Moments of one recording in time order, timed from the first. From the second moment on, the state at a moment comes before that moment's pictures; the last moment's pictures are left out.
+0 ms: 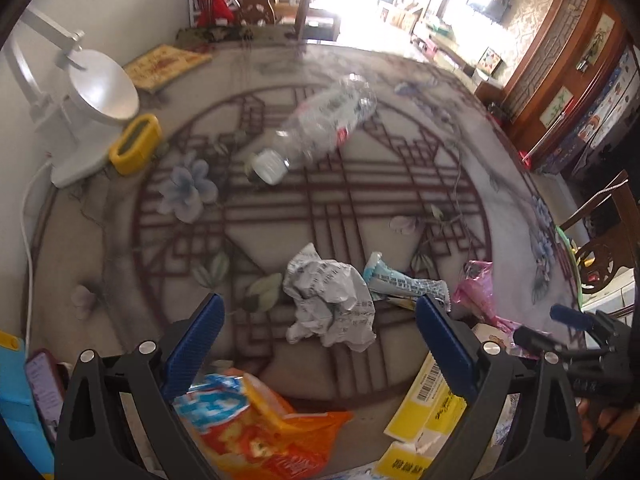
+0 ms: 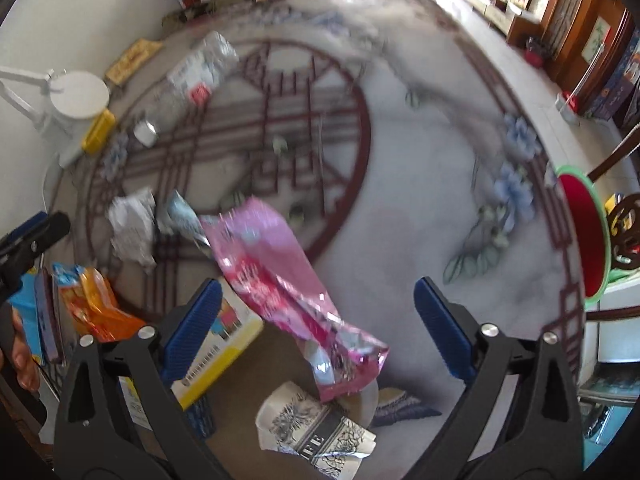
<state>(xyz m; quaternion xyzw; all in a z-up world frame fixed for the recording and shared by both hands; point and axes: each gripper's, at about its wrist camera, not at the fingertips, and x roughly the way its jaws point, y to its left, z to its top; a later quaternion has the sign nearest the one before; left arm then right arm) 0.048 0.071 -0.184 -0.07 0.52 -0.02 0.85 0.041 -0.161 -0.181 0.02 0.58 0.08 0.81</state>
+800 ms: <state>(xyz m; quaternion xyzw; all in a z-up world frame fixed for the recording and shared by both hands) 0.045 0.076 -0.151 -0.09 0.48 -0.01 0.87 0.033 -0.172 -0.202 0.02 0.59 0.08 0.80</state>
